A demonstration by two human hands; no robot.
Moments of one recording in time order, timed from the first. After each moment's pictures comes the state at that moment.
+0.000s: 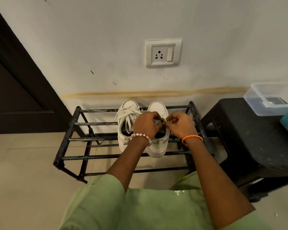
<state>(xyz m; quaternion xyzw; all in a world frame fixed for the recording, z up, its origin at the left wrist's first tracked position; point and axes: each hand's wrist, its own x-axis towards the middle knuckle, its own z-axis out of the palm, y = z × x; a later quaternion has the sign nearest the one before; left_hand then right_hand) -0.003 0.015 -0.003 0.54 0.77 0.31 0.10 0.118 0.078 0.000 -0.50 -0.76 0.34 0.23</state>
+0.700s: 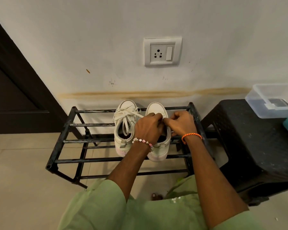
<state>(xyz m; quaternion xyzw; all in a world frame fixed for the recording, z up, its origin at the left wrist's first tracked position) 0.007 0.026 -0.018 0.59 0.75 0.30 -0.04 0.115 0.095 0.000 -0.54 -0.70 0.40 0.23</state>
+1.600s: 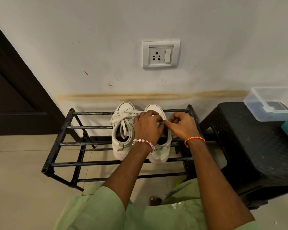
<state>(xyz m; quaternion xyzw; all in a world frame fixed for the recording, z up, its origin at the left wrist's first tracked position) 0.011 0.031 -0.006 0.55 0.79 0.28 0.03 0.124 0.102 0.000 -0.50 -0.73 0.40 0.23</state>
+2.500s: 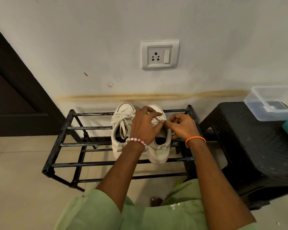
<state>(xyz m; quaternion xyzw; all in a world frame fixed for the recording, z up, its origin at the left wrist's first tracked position) 0.000 0.028 -0.002 0.56 0.74 0.37 0.05 0.127 0.102 0.004 -0.51 -0.69 0.47 0.22</state>
